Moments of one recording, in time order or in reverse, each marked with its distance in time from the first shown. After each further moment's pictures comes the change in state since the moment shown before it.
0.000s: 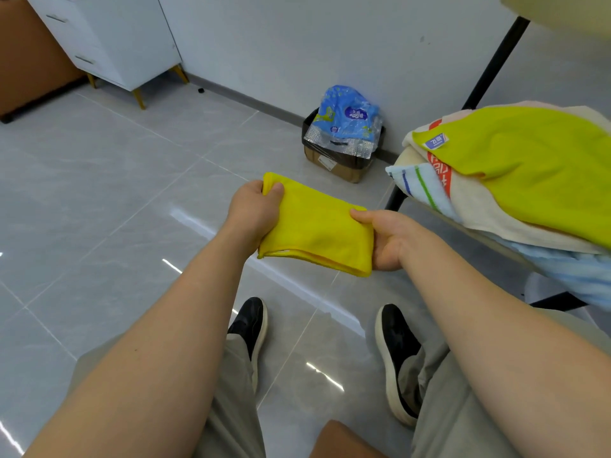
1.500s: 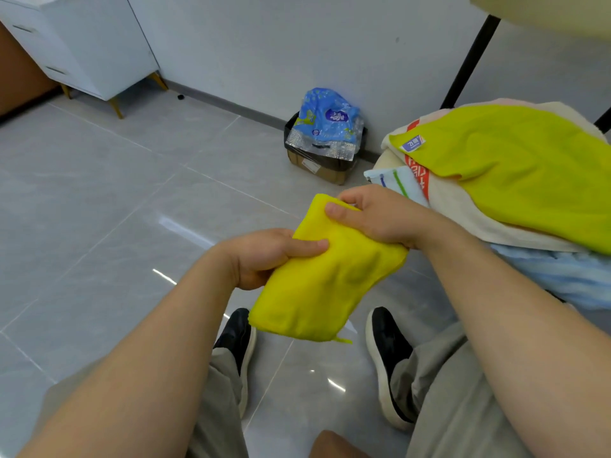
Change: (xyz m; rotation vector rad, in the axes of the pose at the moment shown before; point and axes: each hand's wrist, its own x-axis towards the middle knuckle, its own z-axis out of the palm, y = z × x) left_hand -0.025 0.009 0.023 -0.250 -0.971 -0.293; right_hand -0.058 -0.036 -0.018 -1.122 -0.027 -0.843
